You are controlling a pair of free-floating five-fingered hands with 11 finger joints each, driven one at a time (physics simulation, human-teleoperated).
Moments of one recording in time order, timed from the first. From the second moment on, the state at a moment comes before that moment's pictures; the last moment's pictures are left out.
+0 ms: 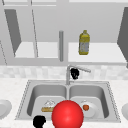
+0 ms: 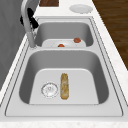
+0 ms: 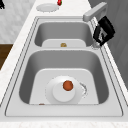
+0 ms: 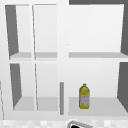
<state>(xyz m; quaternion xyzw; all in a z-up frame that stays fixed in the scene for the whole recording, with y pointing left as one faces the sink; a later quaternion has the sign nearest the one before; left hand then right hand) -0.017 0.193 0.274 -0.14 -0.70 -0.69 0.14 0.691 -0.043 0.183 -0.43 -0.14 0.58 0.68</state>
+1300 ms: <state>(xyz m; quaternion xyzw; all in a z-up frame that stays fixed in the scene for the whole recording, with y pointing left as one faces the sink) -0.017 0.193 0.274 -0.14 -0.70 -0.69 0.14 0.688 -0.041 0.182 -0.45 -0.13 0.54 0.71</state>
